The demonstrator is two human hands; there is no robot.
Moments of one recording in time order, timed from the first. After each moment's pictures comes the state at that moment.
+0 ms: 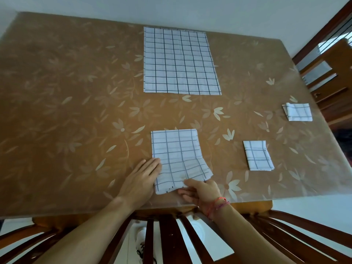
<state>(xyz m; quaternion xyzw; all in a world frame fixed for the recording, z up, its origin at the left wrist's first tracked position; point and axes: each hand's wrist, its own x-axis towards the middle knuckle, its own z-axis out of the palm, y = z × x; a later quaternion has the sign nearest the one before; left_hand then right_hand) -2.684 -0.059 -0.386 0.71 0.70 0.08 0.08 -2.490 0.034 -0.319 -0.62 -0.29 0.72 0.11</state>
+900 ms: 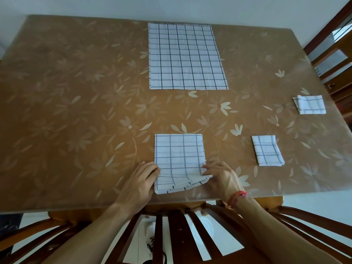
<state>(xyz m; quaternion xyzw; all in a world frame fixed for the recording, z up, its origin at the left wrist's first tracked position) -2.693 -0.089 -0.379 0.68 0.69 0.19 0.13 -2.446 0.075 -0.365 -0.39 -0.87 0.28 0.15</state>
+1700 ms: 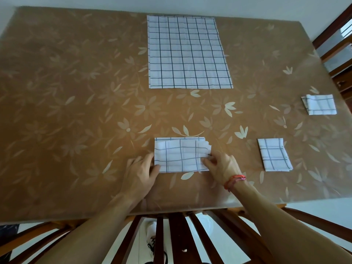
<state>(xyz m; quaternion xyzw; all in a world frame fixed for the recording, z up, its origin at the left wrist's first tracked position) -2.708 -0.039 -0.377 0.54 0.80 0.23 0.15 -2.488 0.116 -0.352 -0.54 -0.79 0.30 0.01</state>
